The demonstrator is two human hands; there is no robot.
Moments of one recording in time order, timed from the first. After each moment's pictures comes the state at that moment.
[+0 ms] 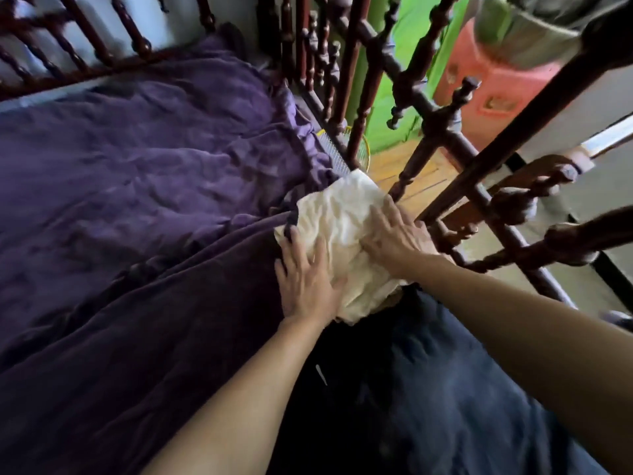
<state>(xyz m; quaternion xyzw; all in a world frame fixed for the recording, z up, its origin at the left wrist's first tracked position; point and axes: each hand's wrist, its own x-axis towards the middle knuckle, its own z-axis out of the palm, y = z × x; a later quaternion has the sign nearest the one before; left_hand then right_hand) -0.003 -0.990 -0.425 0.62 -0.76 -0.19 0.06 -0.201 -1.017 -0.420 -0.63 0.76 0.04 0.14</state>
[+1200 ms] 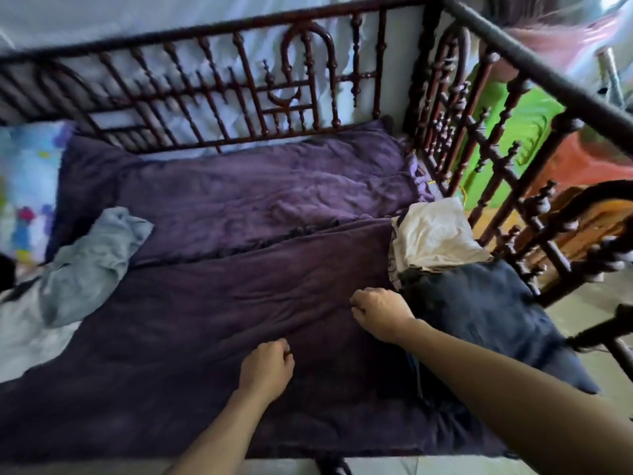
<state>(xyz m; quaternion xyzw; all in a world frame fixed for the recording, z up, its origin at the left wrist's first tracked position) 0.257 -0.620 -0.292 0.76 -0.61 -0.21 0.02 0.031 -0.735 -0.277 -0.85 0.51 -0.05 0.16</state>
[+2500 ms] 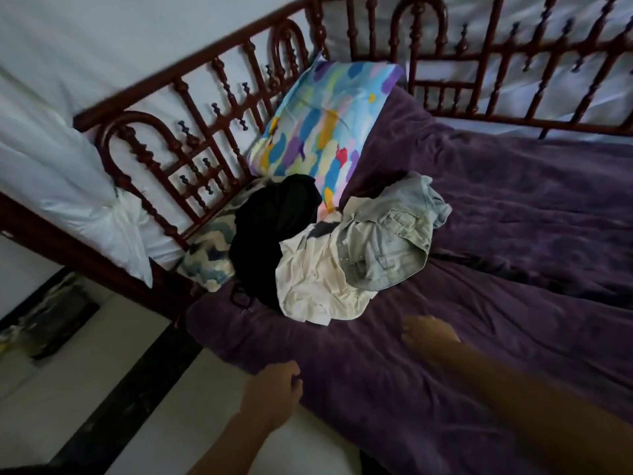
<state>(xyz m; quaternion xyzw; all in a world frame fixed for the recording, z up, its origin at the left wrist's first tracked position) 0.955 -0.408 -0.296 0.89 -0.39 -0.24 0.03 0.788 -0.678 -0.390 -0.88 0.37 0.14 0.27</state>
